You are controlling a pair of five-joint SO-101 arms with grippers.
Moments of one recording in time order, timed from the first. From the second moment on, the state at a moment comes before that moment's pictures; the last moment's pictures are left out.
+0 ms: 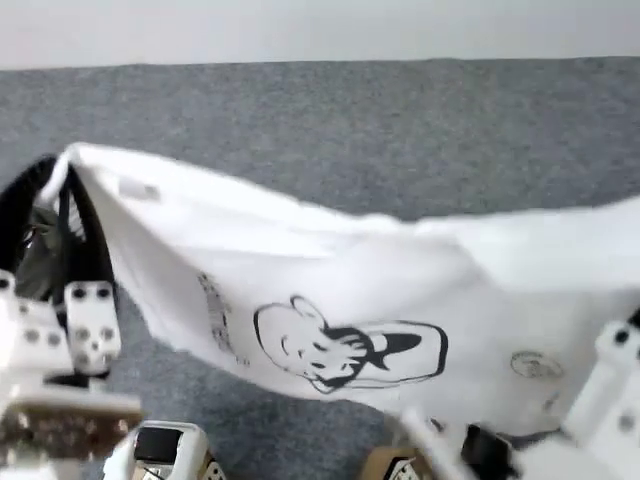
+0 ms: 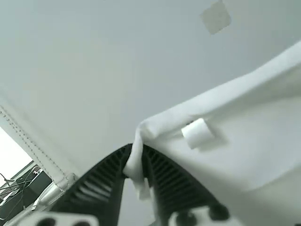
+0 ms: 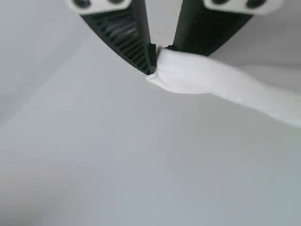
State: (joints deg) left arm -0.3 -63.8 -2.4 75.2 -31.9; right arm 26.2 -53.7 -37.2 66.8 56.7
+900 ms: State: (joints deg) left arm -0.2 -73.0 21.3 74.0 -36.2; right arm 24.0 -57.2 -17.9 72.2 59.2
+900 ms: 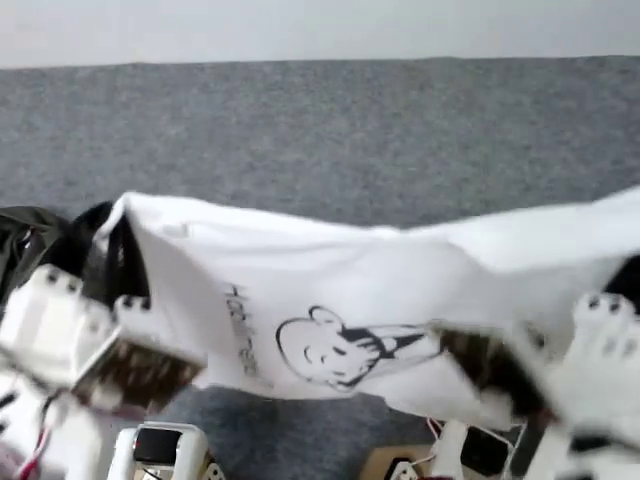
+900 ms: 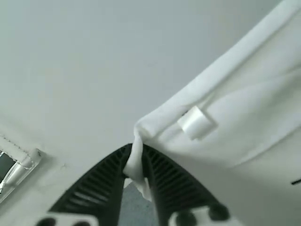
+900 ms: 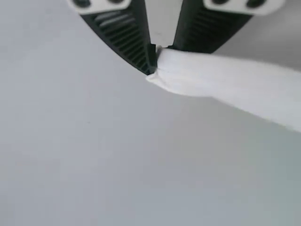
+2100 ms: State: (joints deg) left arm 0.0 -0.5 24.3 6.8 -33.2; right arm 15.1 -9.4 15.6 9.7 62.3
